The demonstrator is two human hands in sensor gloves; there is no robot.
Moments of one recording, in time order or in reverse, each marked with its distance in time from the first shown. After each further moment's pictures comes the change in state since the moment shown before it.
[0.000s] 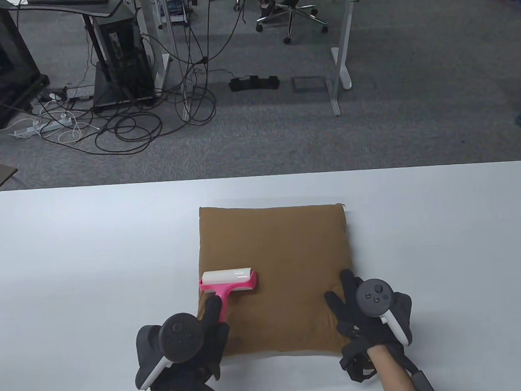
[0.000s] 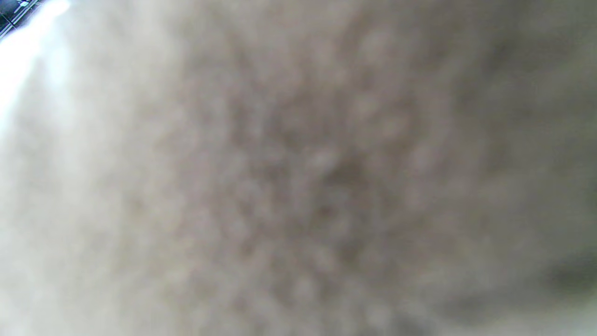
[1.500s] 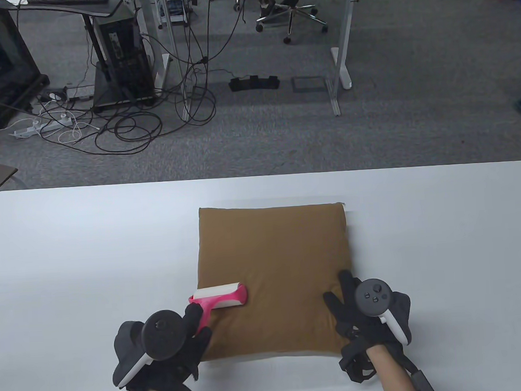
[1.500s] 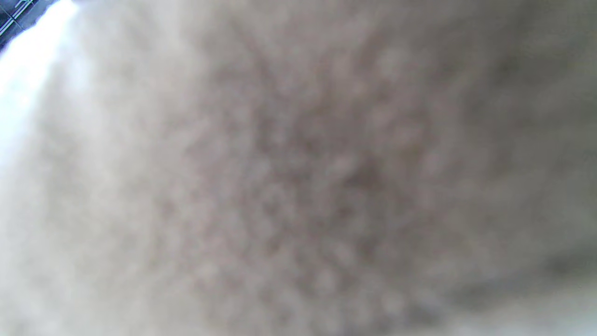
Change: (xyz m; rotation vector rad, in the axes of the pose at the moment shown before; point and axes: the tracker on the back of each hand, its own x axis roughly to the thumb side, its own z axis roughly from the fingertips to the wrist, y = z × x) left_hand -0.026 0.029 0.023 -0.064 -0.002 -0.076; right_hand 0.001 0.002 -0.001 0.021 -0.008 -0.003
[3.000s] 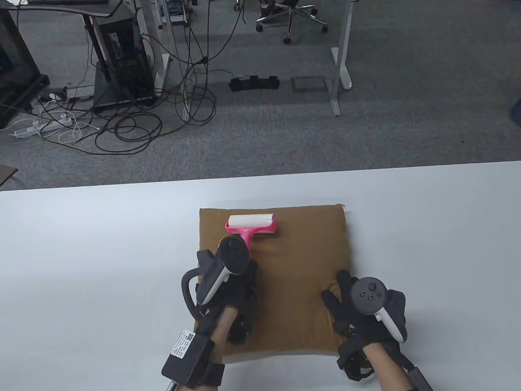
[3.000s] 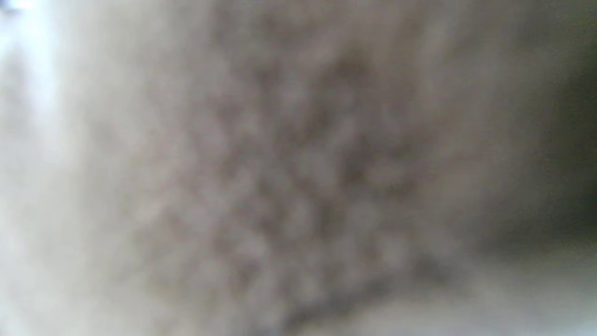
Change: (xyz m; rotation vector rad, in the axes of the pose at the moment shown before) left_hand 0.059 -0.039 -0.146 -0.036 0.264 -0.048; right_hand 0.006 0.002 -0.002 0.000 0.009 0.034
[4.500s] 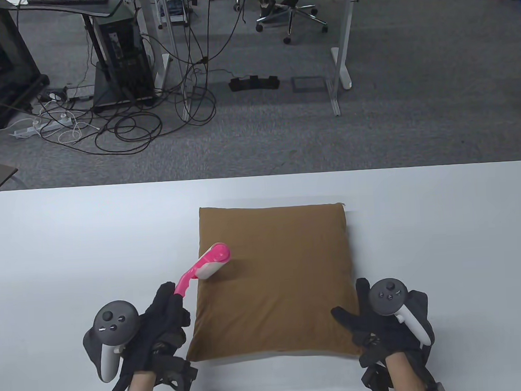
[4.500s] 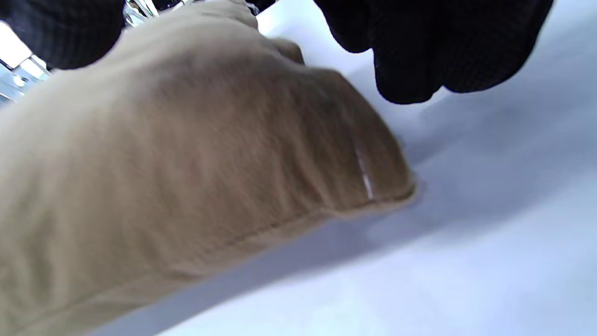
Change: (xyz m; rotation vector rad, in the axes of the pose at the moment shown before) left_hand -0.158 -0.002 0.073 0.126 -0.038 0.757; right_hand -0.007 -0.033 0.031 0.208 0.170 0.093
